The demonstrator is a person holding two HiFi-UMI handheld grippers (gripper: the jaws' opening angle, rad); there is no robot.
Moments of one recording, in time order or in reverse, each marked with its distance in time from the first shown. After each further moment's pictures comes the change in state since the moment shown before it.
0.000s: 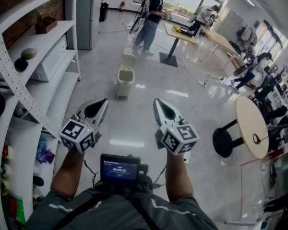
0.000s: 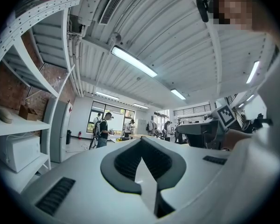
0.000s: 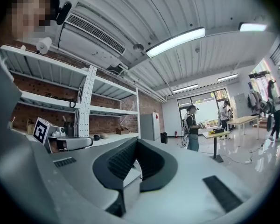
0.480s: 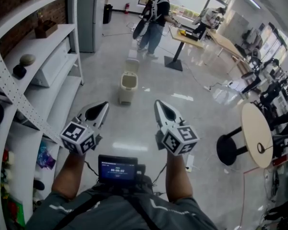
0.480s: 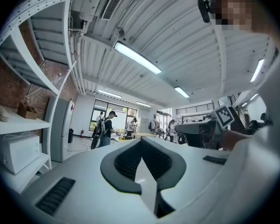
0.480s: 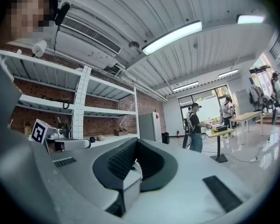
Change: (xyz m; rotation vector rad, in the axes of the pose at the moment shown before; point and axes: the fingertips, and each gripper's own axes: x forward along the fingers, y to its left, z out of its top) left arm 0.052 0.032 -0.021 -0.002 0.018 0.031; right arm 0.051 -0.052 -0.013 0.023 -0.012 0.026
